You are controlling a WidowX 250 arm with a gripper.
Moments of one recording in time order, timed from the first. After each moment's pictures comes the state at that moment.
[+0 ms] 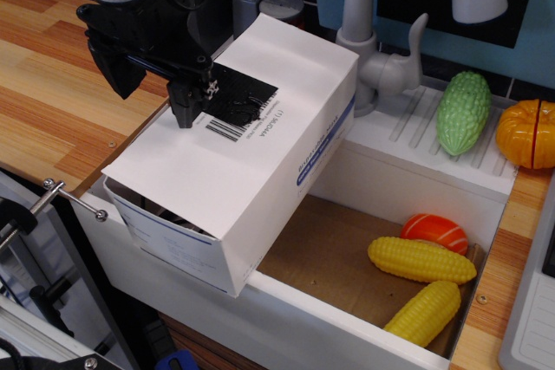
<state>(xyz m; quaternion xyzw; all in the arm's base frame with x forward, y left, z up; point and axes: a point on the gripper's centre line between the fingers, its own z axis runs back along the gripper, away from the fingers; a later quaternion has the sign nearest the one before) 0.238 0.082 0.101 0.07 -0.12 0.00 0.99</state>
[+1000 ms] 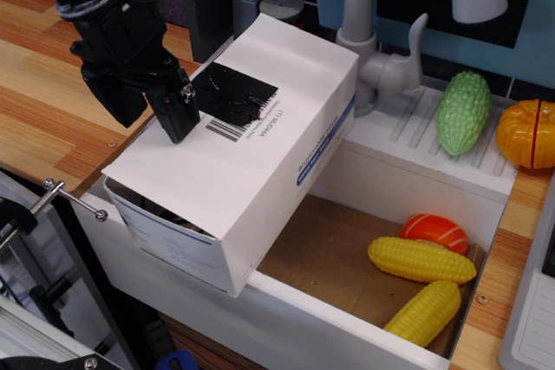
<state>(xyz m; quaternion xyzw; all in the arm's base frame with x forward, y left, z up) 0.236 0.094 0.075 -0.08 -0.10 -0.01 0.99</state>
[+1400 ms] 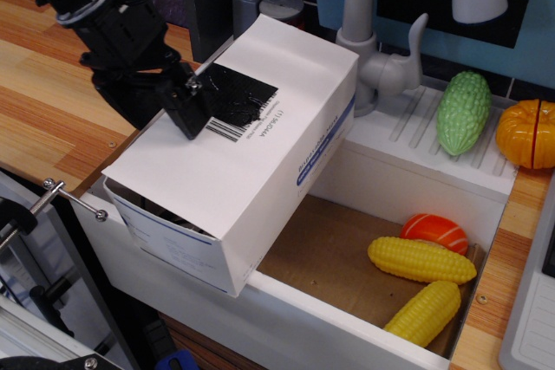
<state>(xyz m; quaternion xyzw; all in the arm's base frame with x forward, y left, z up) 0.240 0.082 0.073 -0.15 -0.11 0.01 0.98</state>
